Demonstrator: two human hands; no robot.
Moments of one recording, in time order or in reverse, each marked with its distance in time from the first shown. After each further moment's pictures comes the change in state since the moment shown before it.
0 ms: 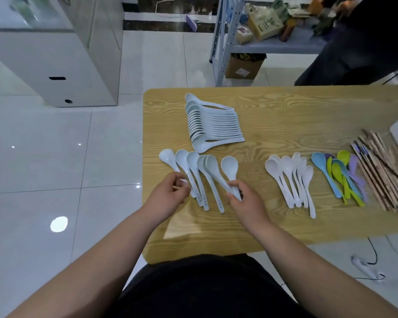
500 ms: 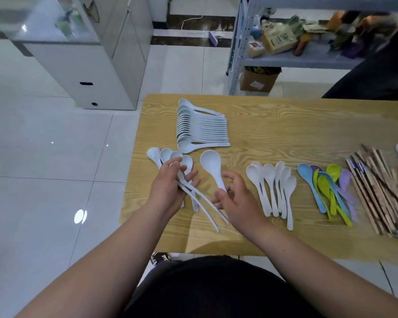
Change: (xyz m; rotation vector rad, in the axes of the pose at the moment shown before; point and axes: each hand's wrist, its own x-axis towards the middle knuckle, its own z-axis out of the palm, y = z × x) left_hand -0.014 0.064 0.116 -0.925 0.282 -0.092; right_hand -0.021 0.000 -0.095 0.160 -0.236 -0.268
